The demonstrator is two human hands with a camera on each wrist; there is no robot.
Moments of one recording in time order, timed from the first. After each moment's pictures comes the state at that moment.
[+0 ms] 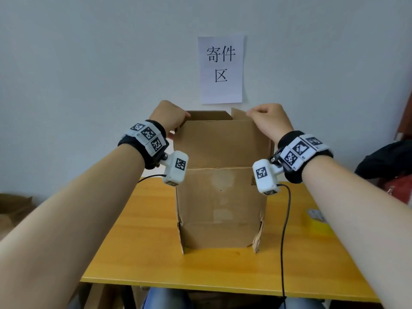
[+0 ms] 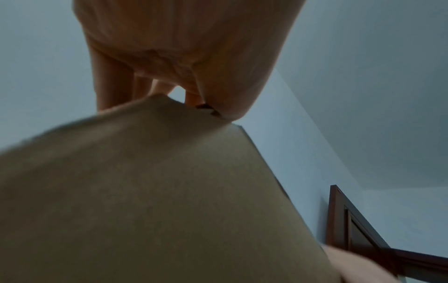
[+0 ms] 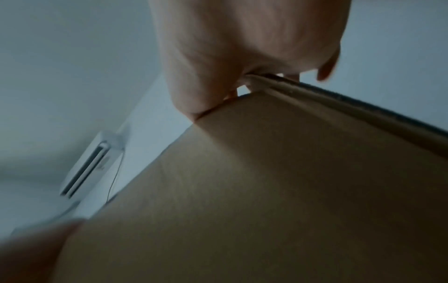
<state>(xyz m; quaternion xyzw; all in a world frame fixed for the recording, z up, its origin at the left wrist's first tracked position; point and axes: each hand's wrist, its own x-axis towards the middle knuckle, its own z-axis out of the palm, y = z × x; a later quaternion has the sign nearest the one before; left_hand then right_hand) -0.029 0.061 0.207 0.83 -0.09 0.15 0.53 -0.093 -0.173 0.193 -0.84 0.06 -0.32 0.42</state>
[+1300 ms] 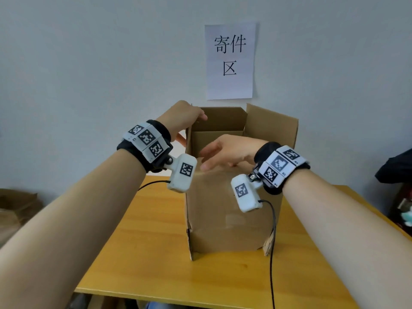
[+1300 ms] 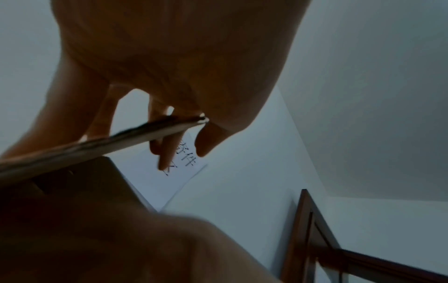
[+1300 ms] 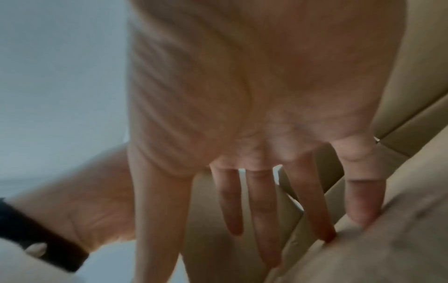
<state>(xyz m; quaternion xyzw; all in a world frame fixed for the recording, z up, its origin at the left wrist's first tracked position) -0.012 0.042 0.212 0.86 -0.11 0.06 0.50 -0.046 -0.112 0.170 -0.95 -0.17 0.05 0.27</state>
